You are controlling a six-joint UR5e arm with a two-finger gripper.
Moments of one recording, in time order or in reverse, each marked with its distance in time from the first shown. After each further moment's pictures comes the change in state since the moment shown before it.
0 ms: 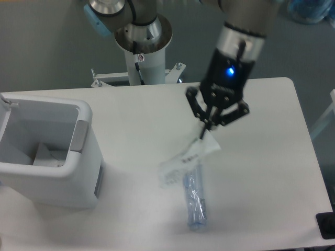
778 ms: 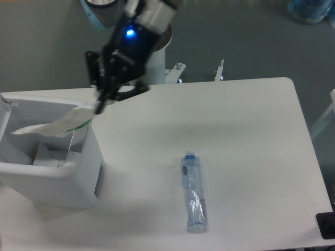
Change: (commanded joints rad) arm -0.264 0.040 -0.150 0.138 -0.075 -0.031
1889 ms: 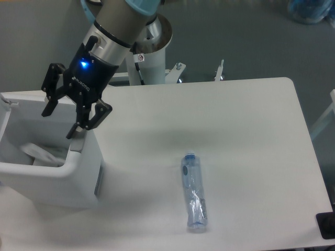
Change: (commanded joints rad) arm 0.039 -0.032 -0.041 0.064 0.017 0.025
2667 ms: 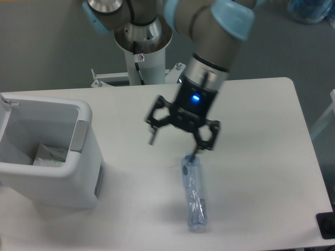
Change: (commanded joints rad) arm 0.244 -0.224 0.057 -0.012 0.213 -0.014
